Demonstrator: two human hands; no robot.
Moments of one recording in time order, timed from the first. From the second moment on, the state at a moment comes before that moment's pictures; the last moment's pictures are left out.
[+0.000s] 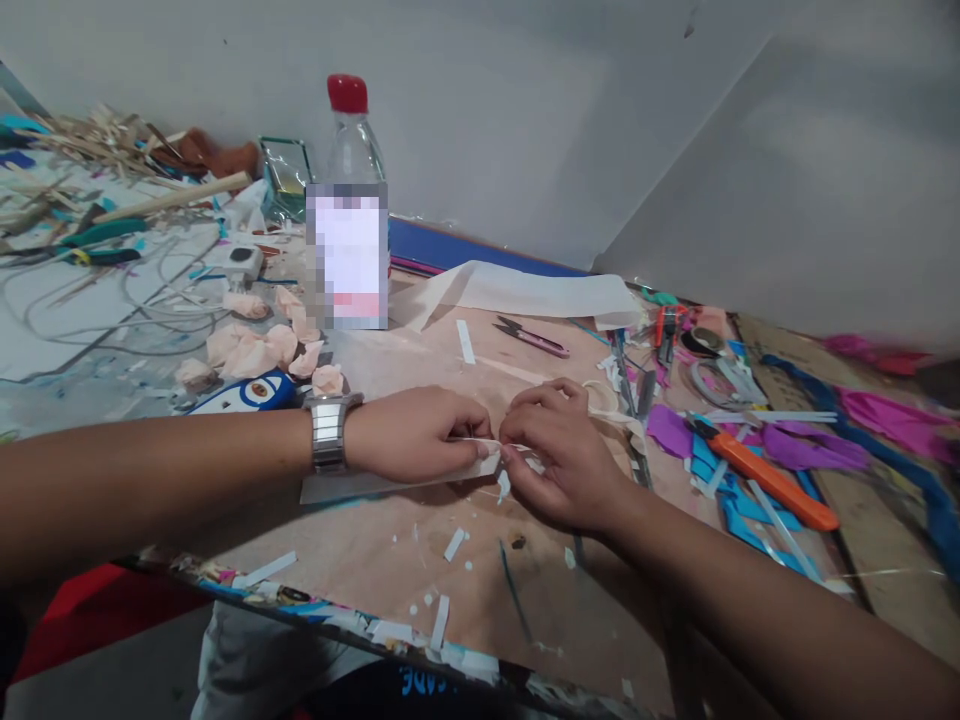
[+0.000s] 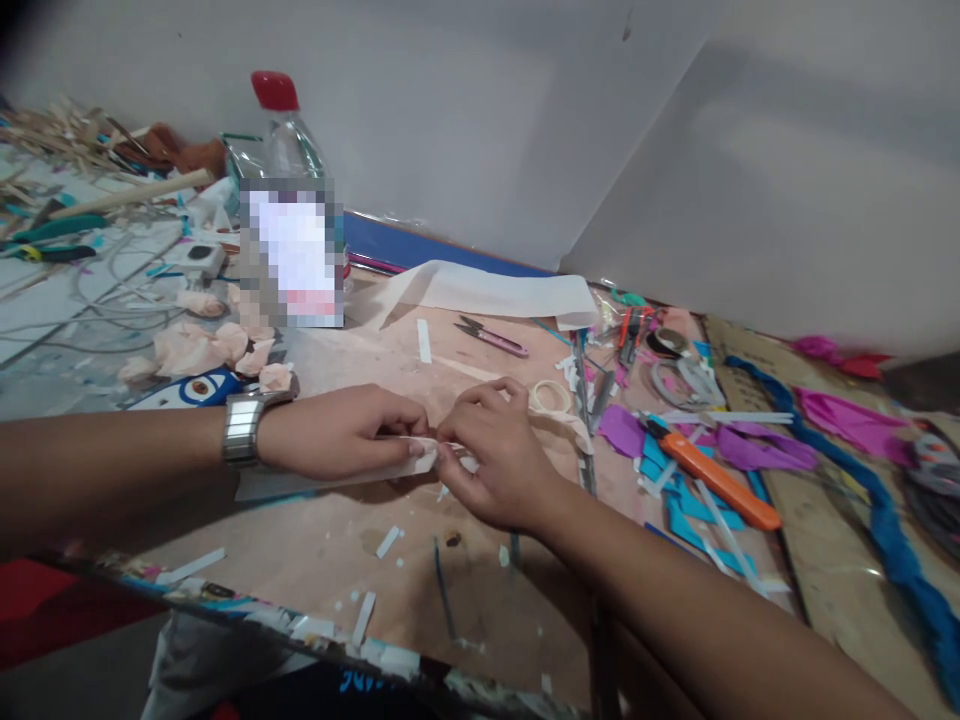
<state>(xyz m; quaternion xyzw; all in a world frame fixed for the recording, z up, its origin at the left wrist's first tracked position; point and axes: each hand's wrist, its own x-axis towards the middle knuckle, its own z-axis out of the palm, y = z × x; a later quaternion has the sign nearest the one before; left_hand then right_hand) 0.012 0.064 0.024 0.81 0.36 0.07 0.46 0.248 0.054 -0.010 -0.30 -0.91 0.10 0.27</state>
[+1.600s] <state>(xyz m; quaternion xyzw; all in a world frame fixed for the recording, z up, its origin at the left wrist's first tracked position) 0.012 0.067 0.025 0.81 0.35 0.02 0.47 0.248 0.056 -0.010 -0.26 -0.92 0.13 0.26</state>
